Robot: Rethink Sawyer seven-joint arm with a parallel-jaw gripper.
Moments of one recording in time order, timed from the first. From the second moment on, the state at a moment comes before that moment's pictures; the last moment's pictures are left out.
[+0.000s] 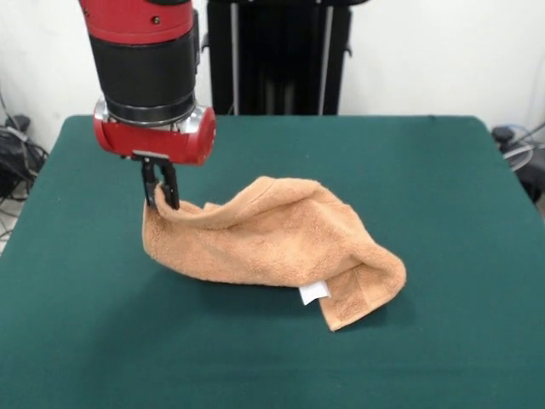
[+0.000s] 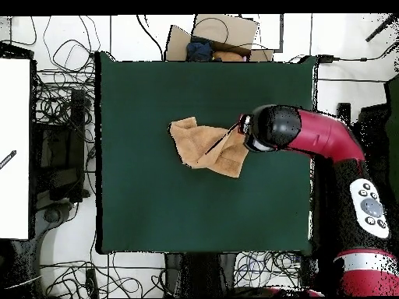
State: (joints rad) arm -0.58 -0.59 0.26 1.39 -0.28 0.79 1.70
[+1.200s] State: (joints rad) arm -0.57 -0.43 0.34 1.07 -0.28 1.05 1.54
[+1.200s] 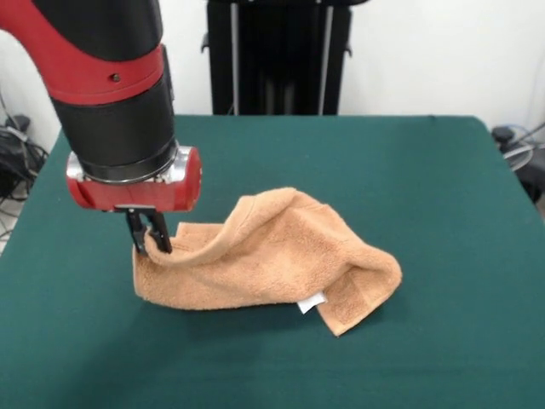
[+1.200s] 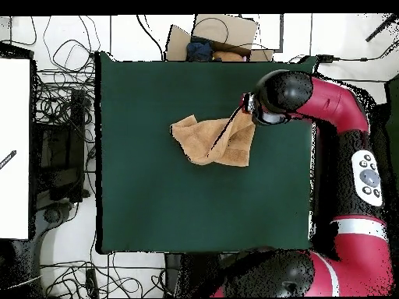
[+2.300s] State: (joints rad) arm -0.54 -0.35 0.34 0.84 -0.29 1.15 1.48
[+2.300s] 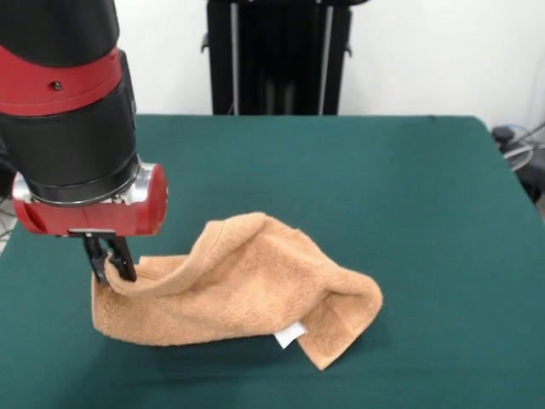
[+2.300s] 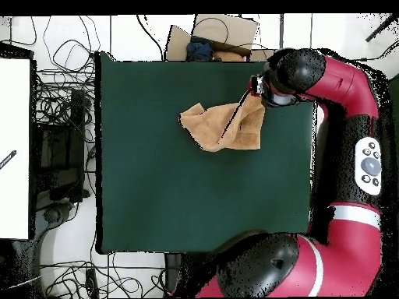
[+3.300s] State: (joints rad) arm -0.48 -0.31 0.34 0.65 -0.29 1.31 1.48
